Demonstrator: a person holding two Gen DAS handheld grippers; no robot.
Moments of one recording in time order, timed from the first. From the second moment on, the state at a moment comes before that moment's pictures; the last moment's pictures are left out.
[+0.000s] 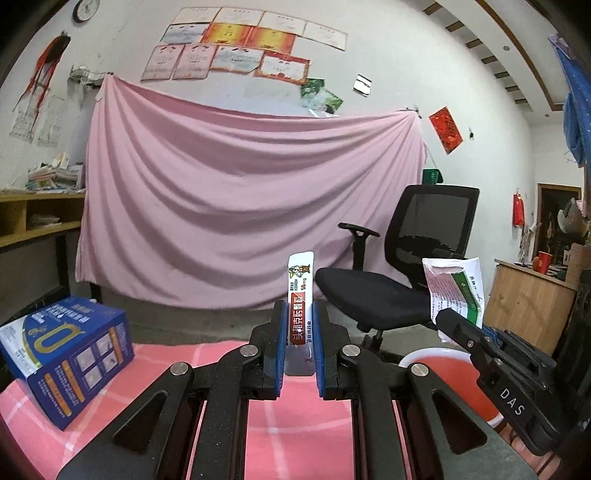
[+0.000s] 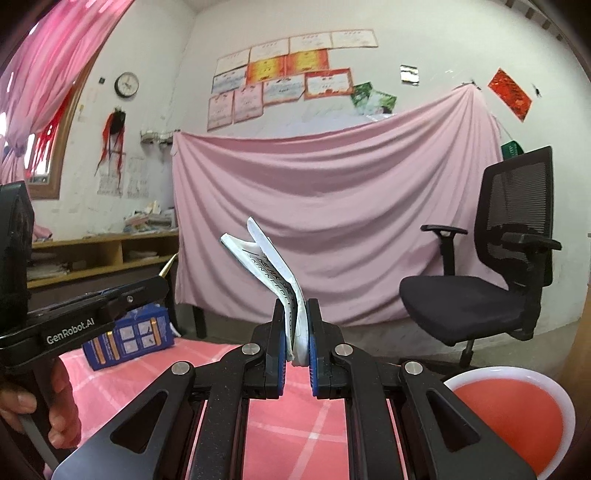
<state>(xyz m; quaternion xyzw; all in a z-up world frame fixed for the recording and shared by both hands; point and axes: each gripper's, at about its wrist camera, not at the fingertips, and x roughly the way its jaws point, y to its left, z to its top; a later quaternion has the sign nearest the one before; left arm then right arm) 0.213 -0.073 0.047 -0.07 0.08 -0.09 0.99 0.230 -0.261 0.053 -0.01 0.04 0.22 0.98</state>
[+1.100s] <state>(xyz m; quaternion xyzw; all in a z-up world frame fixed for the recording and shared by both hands) 0.286 -0.242 0.073 -0.01 0.11 -0.24 0.96 0.255 -0.402 0.042 0.11 0.08 0.00 0.99</state>
